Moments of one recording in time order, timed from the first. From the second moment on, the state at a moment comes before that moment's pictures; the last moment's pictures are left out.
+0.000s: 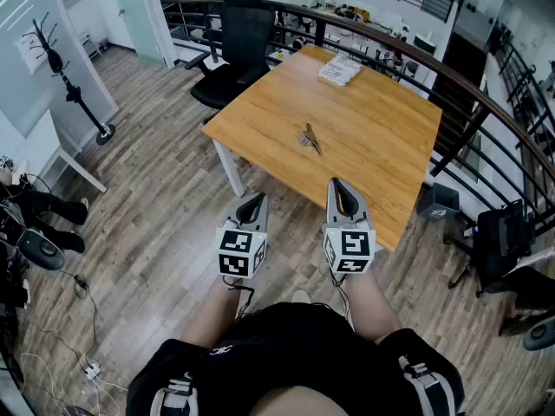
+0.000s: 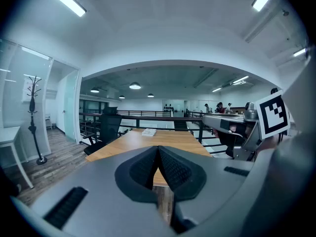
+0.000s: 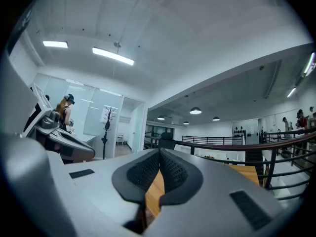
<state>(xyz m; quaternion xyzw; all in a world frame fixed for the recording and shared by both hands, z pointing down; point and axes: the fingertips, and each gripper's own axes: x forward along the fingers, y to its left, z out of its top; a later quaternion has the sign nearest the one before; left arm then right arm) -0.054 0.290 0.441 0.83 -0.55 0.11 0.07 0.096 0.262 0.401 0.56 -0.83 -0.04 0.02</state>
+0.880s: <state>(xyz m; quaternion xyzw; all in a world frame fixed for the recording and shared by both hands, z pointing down) -0.013 0.199 0.462 0.80 -0.58 0.11 0.09 0.148 0.161 0.416 0.54 -0.84 -0.04 0.02</state>
